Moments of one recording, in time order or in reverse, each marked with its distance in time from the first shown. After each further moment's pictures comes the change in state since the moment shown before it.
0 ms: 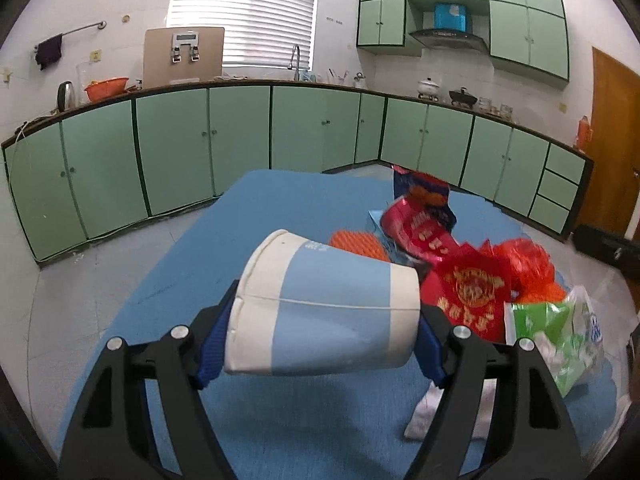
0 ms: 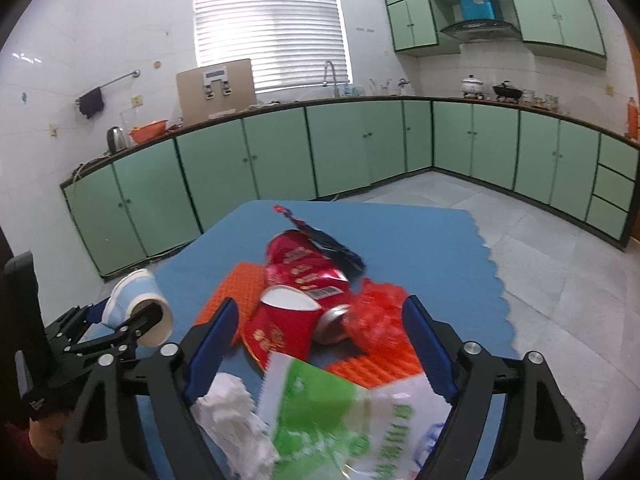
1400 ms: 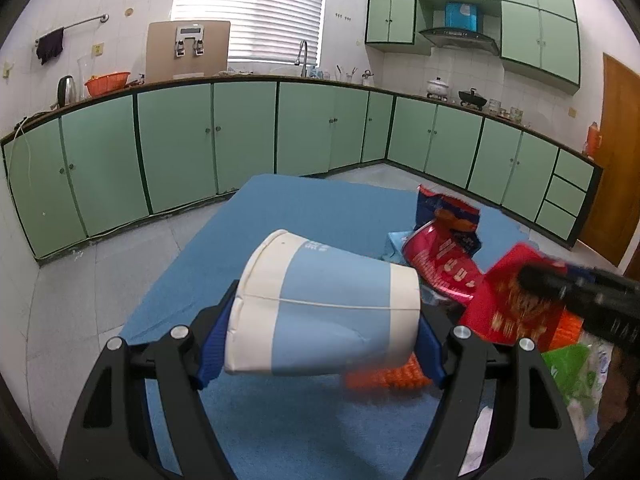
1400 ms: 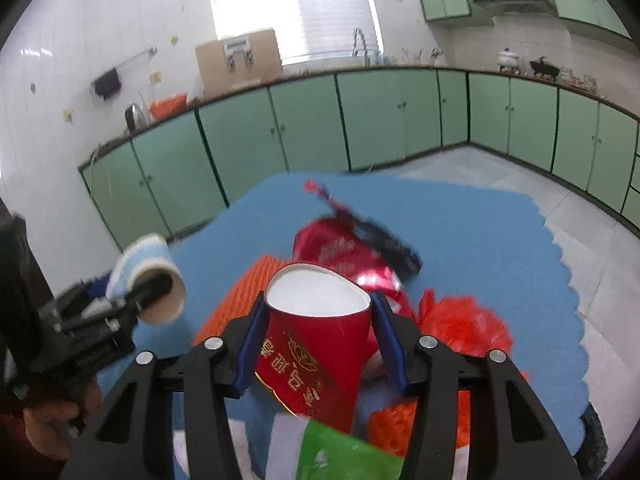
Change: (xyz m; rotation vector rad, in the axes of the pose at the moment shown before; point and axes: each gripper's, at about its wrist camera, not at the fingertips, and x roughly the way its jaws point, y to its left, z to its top) left arm 0.033 0.016 0.028 -0.019 0.010 0.008; right arm 0.067 0.013 0.015 -0.003 0.085 0.107
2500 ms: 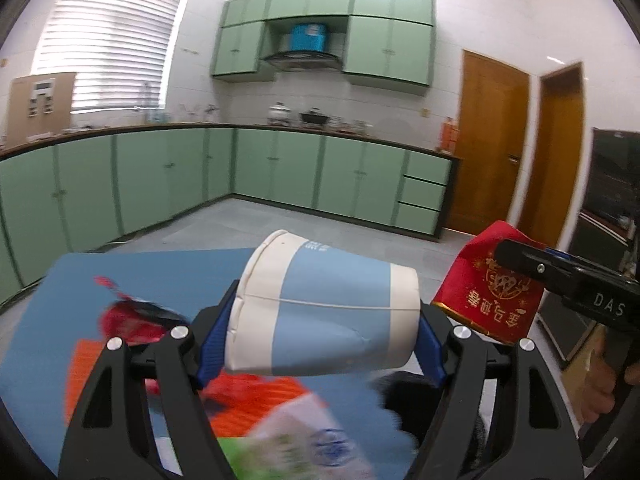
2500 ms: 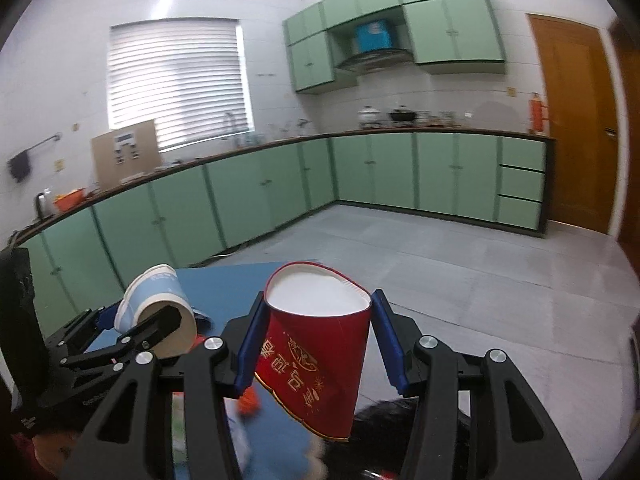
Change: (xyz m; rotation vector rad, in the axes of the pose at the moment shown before) left arm -0.047 -0.261 0.016 0.196 -0.098 -0.524; right arm -0.224 -0.143 -0.009 0.174 -0.248 -0.425
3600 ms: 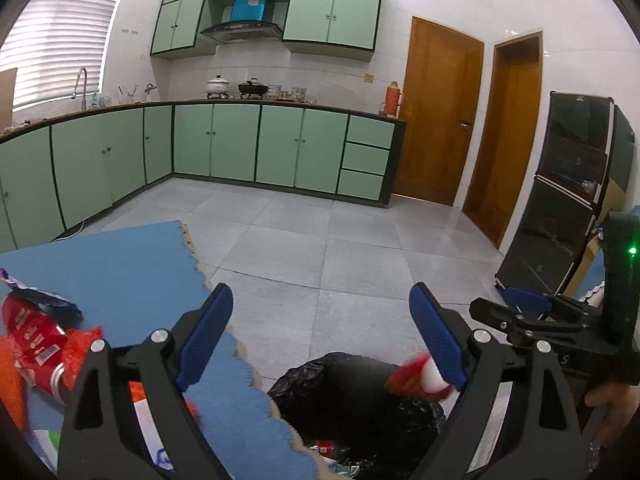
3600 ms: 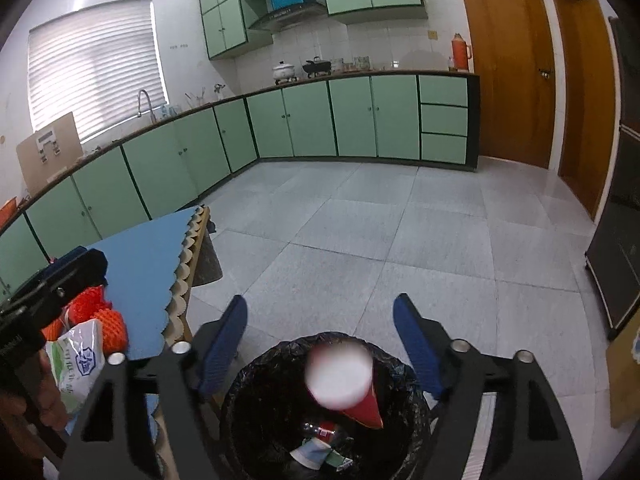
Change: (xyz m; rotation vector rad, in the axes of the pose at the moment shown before) left arm 0.067 -0.068 -0.036 0.055 0.103 -0.162; right arm 0.003 -0.128 -0.070 0.132 0.156 -0.217
